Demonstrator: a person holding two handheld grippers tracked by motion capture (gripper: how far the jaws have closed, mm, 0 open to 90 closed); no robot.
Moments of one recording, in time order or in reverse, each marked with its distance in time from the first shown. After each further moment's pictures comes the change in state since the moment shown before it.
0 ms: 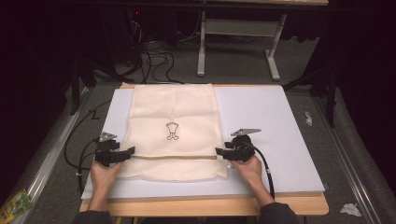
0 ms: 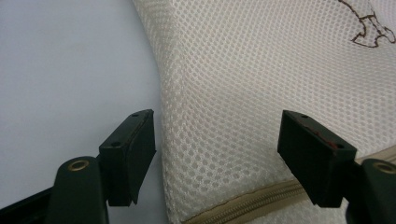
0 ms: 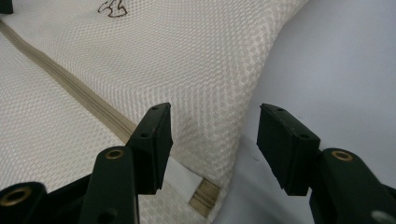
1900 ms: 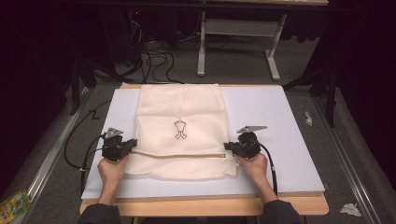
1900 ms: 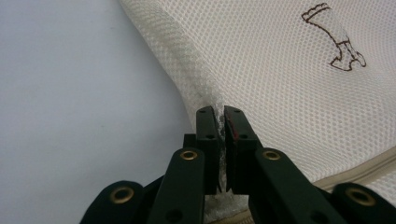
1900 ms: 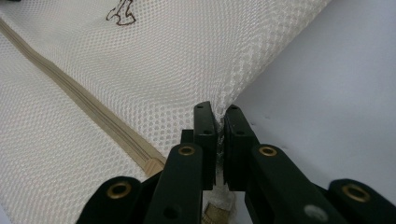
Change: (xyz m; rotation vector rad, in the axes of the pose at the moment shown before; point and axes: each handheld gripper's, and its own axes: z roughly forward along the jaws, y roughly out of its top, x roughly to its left) left arm -0.020 0.016 0.005 -0.069 -0.063 0.012; right arm -0.021 0.001 -0.011 -0.011 0.010 -0.016
